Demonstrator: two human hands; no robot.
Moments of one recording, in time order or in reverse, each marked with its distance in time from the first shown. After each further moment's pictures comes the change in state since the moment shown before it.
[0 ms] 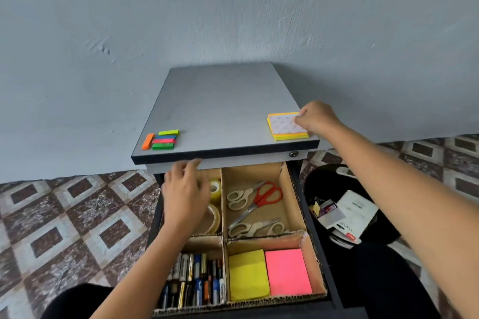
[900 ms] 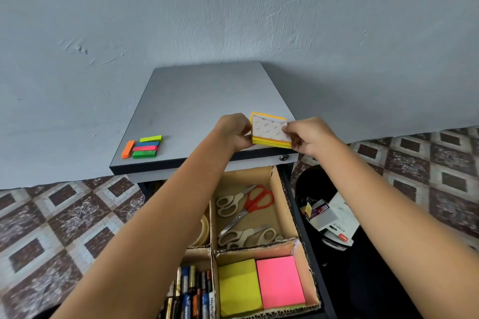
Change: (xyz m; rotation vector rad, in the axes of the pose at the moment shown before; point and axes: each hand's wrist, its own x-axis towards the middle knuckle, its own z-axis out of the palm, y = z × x) left_hand 0.116 0.135 0.026 -1.310 -0.561 -0.783; right_hand -0.009 0.008 0.022 1.058 -0.147 0.411
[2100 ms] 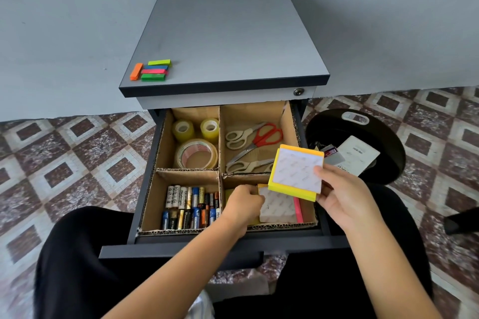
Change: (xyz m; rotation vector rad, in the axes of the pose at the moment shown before) left_hand -0.096 -0.213 -0.096 0.645 0.100 -0.210; right_hand -0.158 0.144 -0.057 0.309 -0.032 0.202
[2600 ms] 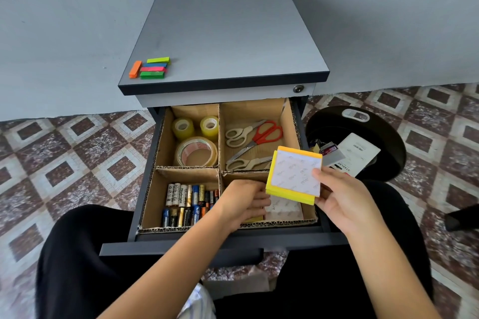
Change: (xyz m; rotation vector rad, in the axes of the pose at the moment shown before) left_hand -0.013 0.015 -0.012 -0.276 -0.160 -0.061; right_hand -0.005 0.006 -0.004 -0.016 -0.018 0.022
